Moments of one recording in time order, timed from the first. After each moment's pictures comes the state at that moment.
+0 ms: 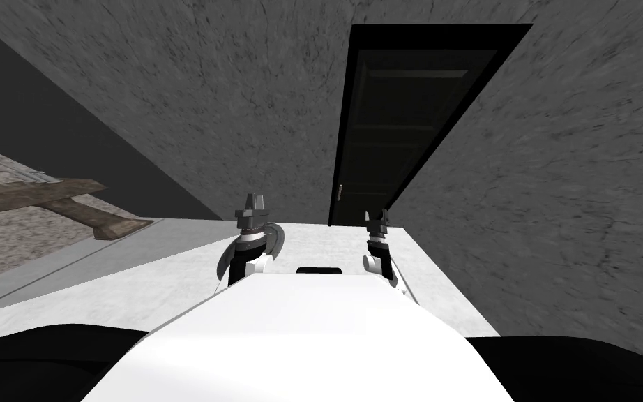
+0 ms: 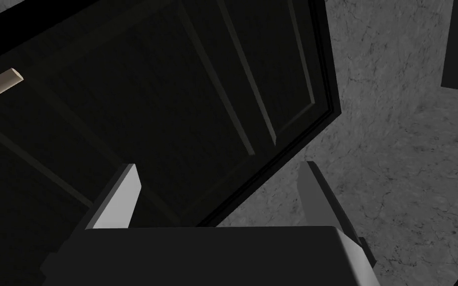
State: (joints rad) arm 0.34 -0.09 -0.09 -1.80 -0.10 -0.64 -0.49
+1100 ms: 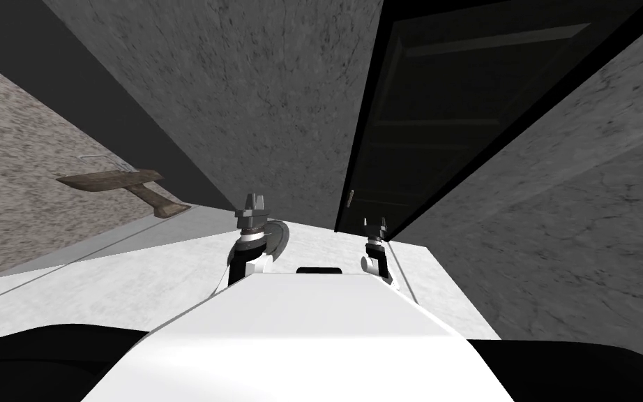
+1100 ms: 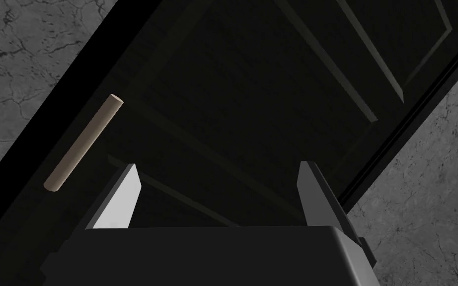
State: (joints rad) arm 0.28 -0.10 -0.10 -1.55 -0.24 -0.68 -0.71
